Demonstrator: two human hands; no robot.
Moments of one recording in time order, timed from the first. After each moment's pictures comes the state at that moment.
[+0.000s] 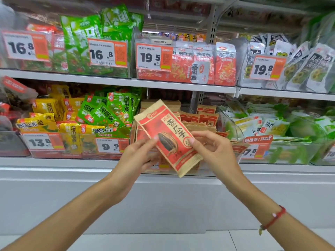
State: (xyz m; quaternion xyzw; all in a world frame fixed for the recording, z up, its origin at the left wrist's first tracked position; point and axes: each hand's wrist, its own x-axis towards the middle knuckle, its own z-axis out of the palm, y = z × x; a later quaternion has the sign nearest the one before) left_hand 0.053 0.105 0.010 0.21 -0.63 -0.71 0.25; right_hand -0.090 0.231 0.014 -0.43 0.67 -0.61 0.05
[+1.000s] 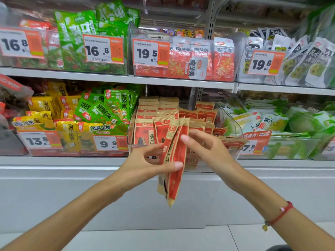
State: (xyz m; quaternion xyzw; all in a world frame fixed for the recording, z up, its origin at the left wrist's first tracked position) left_hand 0.051 0.104 -0.002 0.17 -0.77 -0.58 0.19; right_hand -0.077 0.238 0.027 -0.46 0.65 -0.57 0.21
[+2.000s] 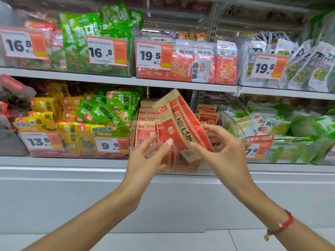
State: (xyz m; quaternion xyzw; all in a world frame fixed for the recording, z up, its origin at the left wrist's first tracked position) left_hand 0.043 0.127 0.003 0.22 -0.61 -0.68 0.35; right_hand -0.087 0.240 0.017 -0.46 0.67 -0.57 -0.10
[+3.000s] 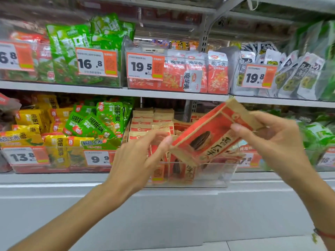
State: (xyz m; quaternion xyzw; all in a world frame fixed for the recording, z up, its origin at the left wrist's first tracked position) left_hand 0.029 0.096 0.026 0.13 -0.88 -0.21 0.42; right_hand -0.123 0.292 0.079 -0.51 0.60 -0.60 -0.11
